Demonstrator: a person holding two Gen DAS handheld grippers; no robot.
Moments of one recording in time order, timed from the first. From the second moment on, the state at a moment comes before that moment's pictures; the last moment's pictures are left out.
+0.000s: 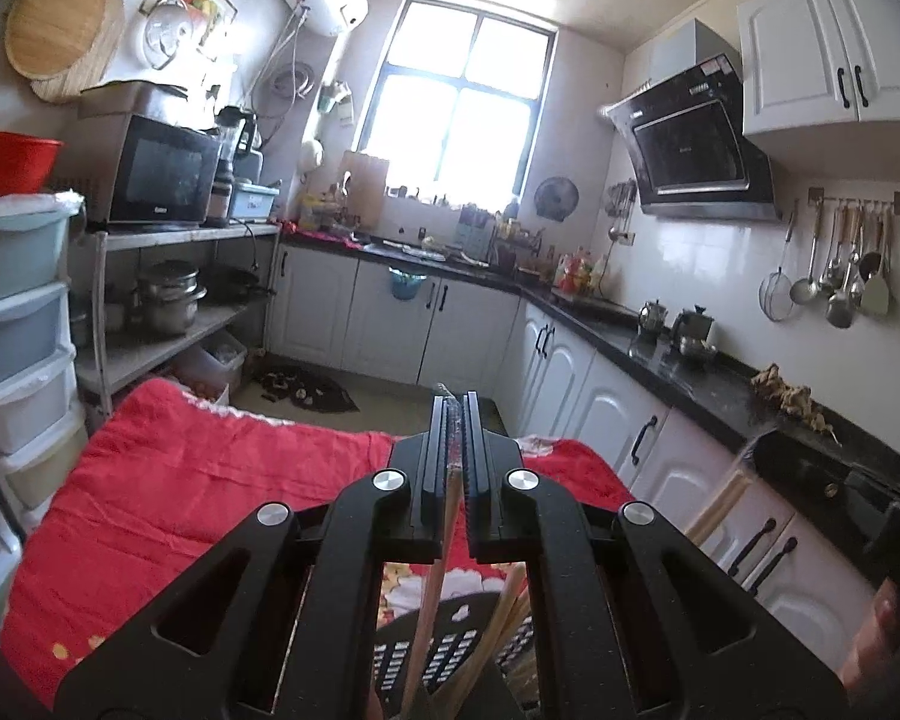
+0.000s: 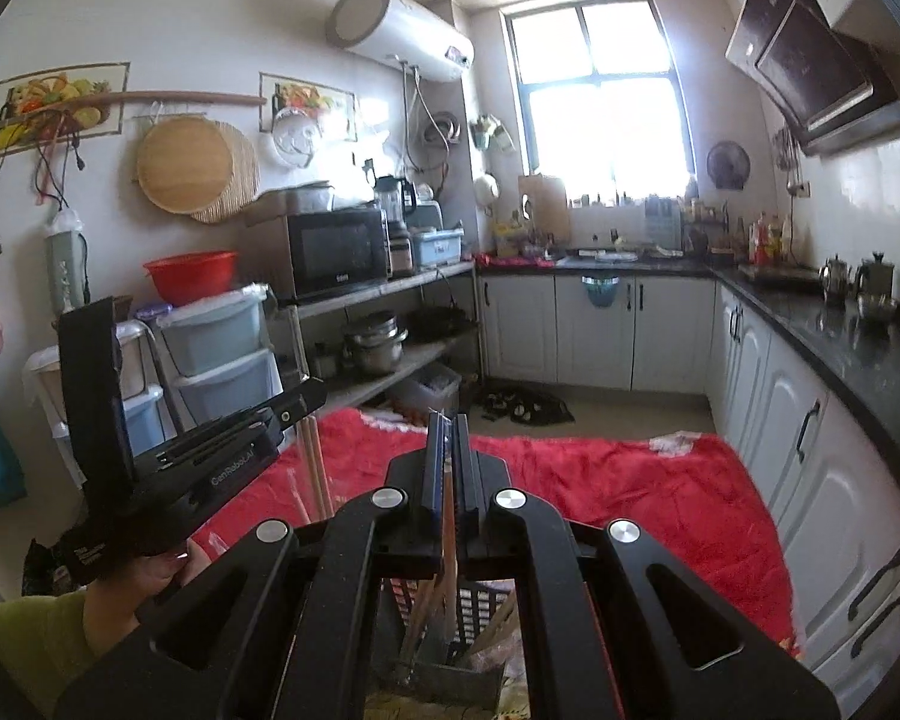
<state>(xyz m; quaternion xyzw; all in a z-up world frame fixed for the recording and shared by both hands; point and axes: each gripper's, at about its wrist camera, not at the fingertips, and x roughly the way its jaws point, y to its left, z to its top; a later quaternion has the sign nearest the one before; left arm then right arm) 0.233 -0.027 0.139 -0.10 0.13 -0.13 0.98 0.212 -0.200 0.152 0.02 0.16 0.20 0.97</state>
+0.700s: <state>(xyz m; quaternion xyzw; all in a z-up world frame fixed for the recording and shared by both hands) 0.198 -0.012 0.139 -0.11 0.17 -0.16 0.97 0.202 -0.212 0.121 0.05 0.19 0.18 0.96</state>
